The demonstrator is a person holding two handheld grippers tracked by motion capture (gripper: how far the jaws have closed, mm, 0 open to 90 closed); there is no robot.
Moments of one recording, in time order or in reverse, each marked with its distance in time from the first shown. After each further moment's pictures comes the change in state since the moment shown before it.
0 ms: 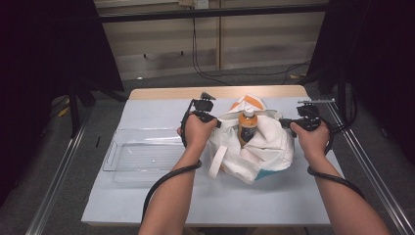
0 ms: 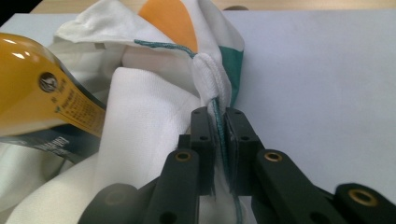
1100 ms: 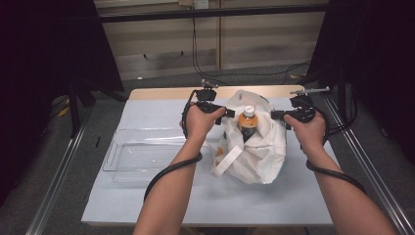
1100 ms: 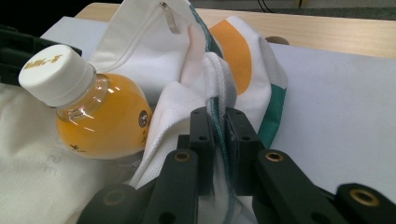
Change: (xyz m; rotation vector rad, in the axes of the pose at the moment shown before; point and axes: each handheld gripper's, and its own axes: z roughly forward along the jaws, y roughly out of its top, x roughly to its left) left arm -0.016 0.023 -0.018 -0.113 -0.131 -0.047; right arm 0.033 0.030 -0.013 -0.019 0.078 -0.100
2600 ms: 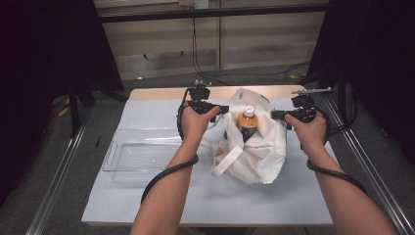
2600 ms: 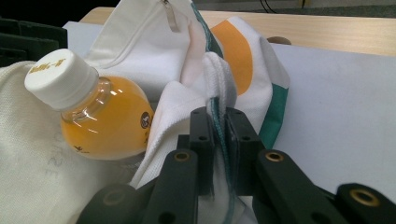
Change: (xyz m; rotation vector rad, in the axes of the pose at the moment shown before) left arm 0.006 -0.001 -0.018 -0.135 0.082 0.058; right arm -0.002 -0.001 -0.002 -0.006 0.016 0.021
